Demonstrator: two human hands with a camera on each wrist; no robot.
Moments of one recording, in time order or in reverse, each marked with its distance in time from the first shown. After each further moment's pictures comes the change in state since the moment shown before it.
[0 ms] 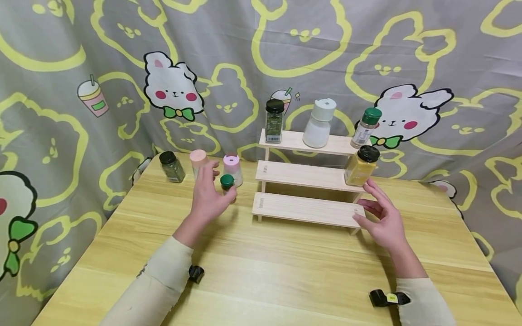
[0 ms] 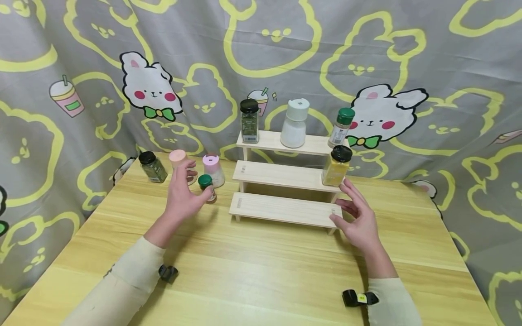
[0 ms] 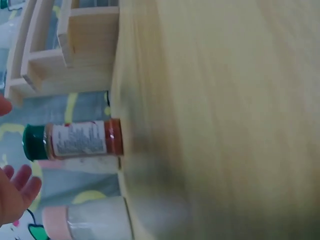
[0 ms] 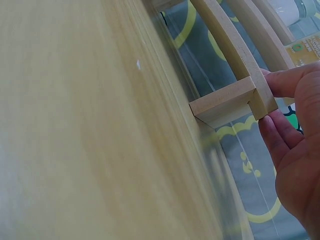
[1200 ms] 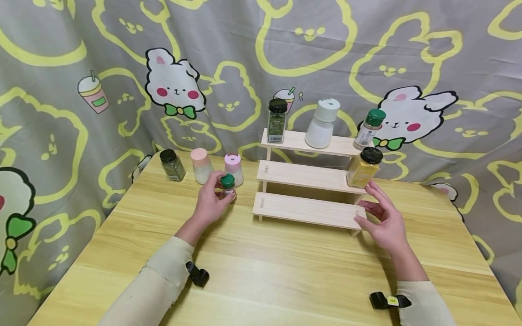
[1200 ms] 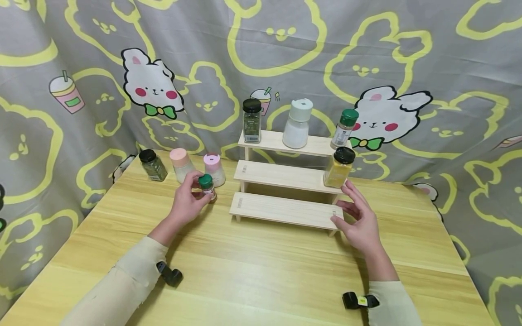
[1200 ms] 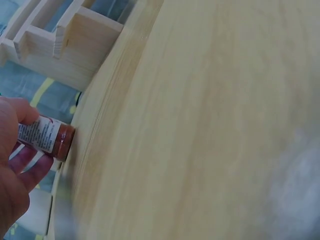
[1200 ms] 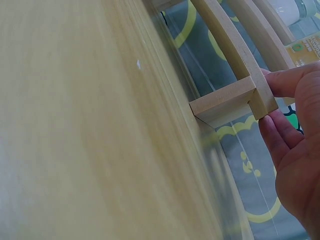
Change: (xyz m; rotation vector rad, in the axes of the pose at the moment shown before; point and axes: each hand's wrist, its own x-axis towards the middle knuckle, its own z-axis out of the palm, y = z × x) left_hand -0.018 -0.038 0.014 -0.203 -0.180 -0.163; right_hand 0.001 -0.002 0.002 0.014 0.001 0.006
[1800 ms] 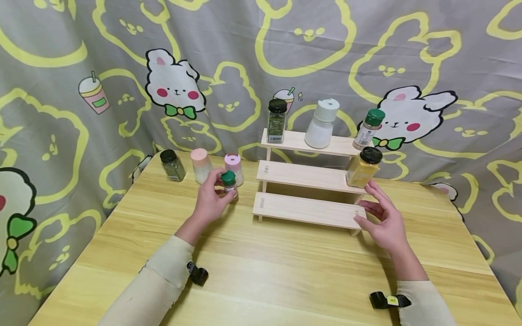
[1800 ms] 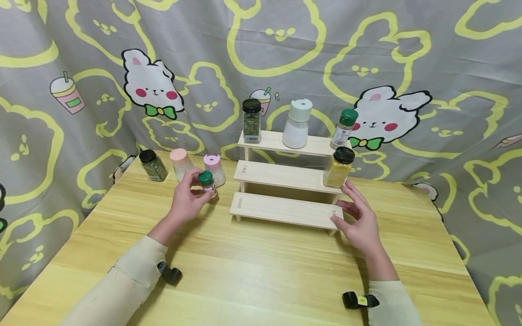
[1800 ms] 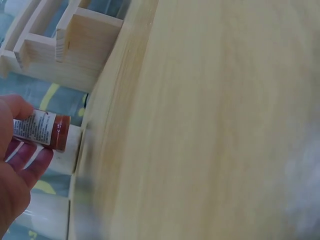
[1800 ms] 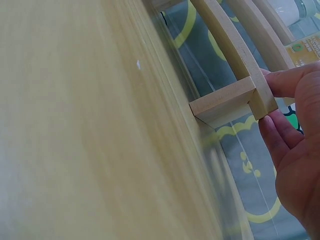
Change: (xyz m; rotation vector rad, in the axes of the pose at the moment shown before) left_hand 0.003 0.010 -0.002 -0.055 0.022 0.002; right_hand -0.001 0.031 -0.007 -0.020 0.005 0.011
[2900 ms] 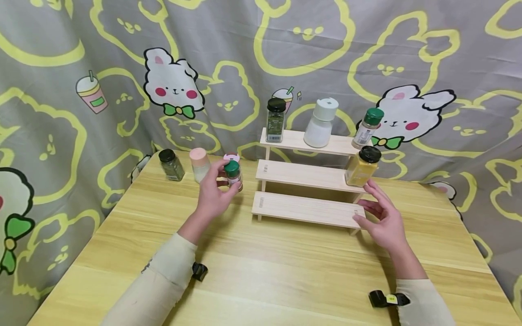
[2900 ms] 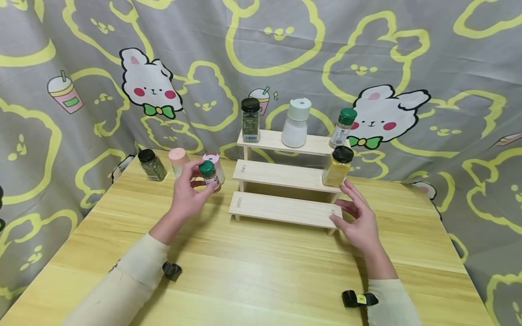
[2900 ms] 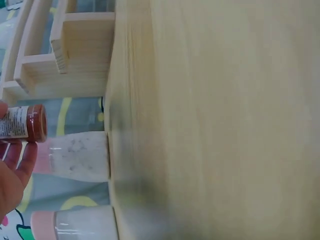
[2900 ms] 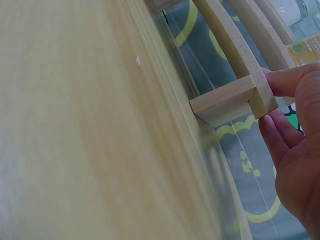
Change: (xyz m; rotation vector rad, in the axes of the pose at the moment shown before) left_hand 0.012 0.034 0.007 -0.060 0.113 0.183; right_hand 0.000 -0.035 0.006 0.010 -0.002 -0.002
